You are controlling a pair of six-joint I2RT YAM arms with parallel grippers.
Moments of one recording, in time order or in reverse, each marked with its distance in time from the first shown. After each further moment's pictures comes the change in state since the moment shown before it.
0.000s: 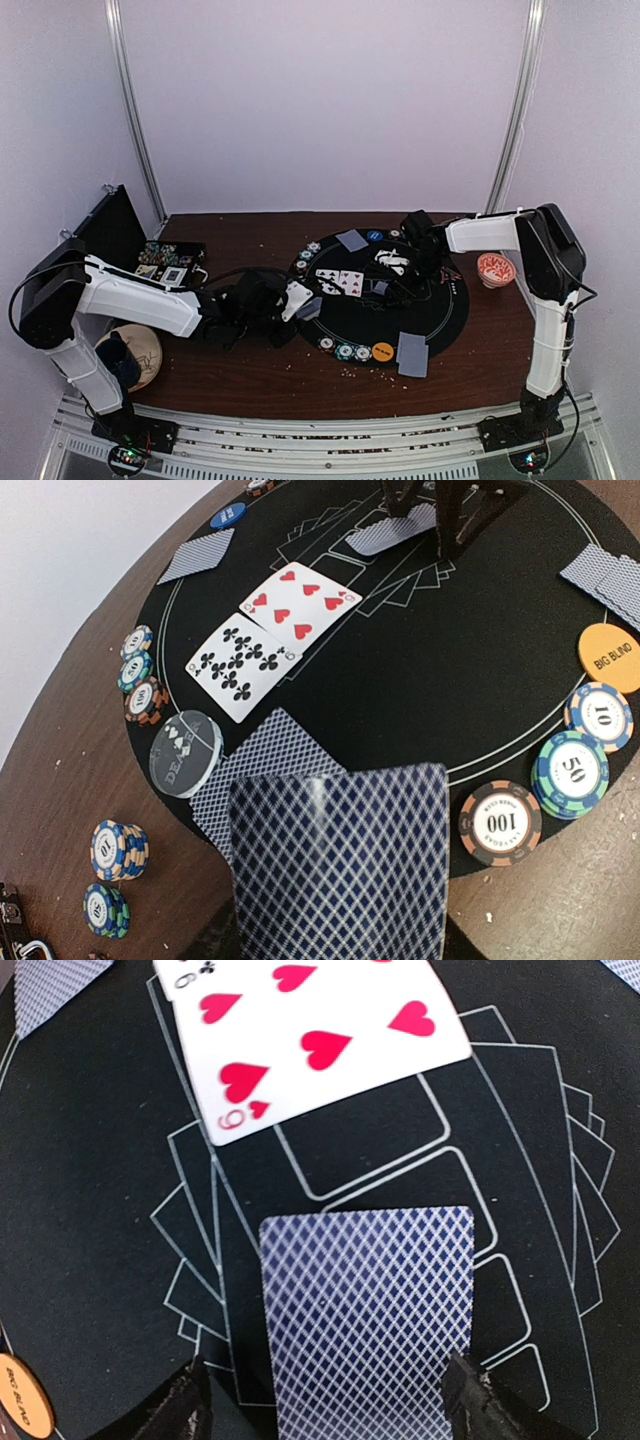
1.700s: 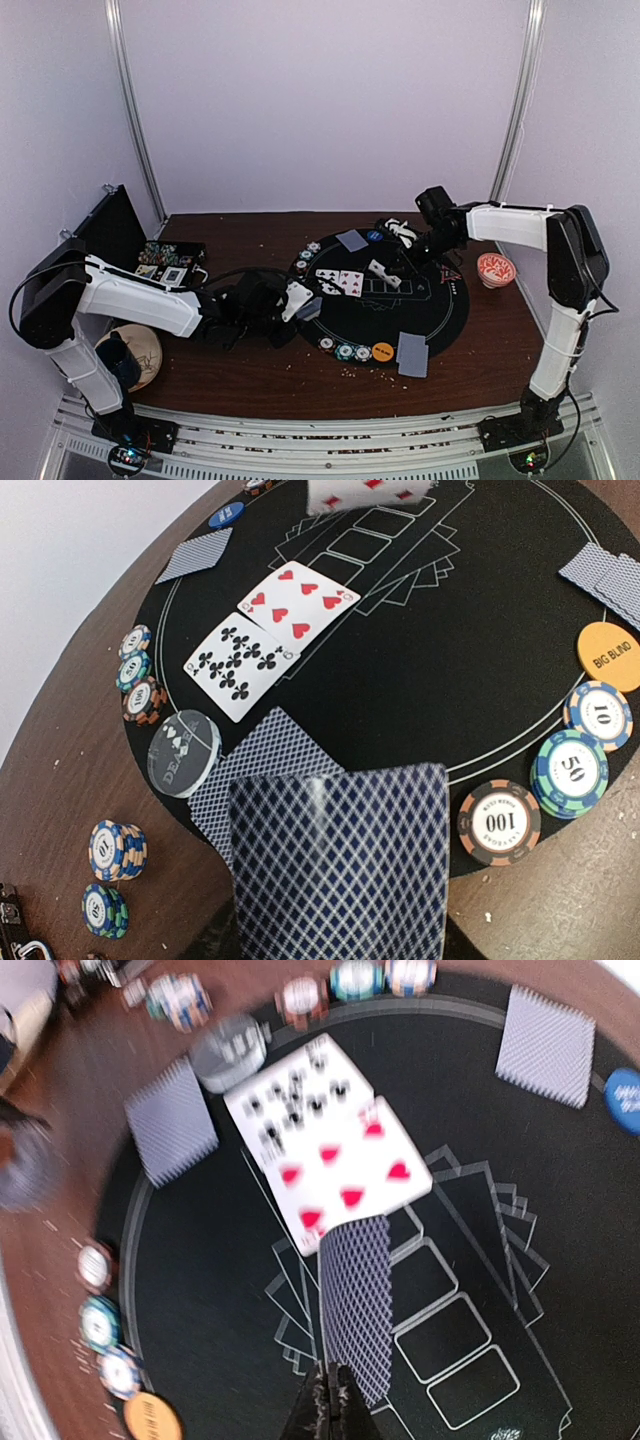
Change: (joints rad) left arm 0.000 0.002 0.000 0.000 0.003 0.000; right arm -0.031 -0.137 0.002 0.020 -0.170 0.165
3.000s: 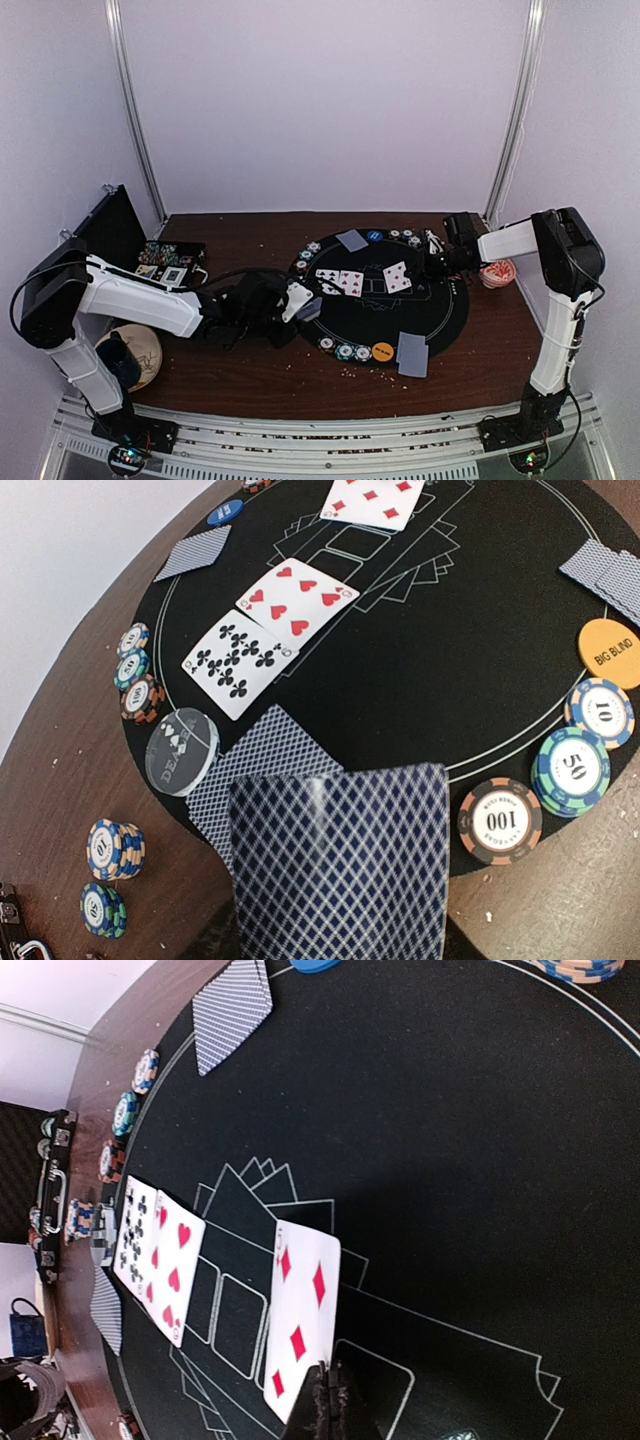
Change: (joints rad) left arm 0.000 0.005 0.000 -0.001 0.000 0.000; right arm -0.189 0.079 -0.240 0.497 -0.079 0.746
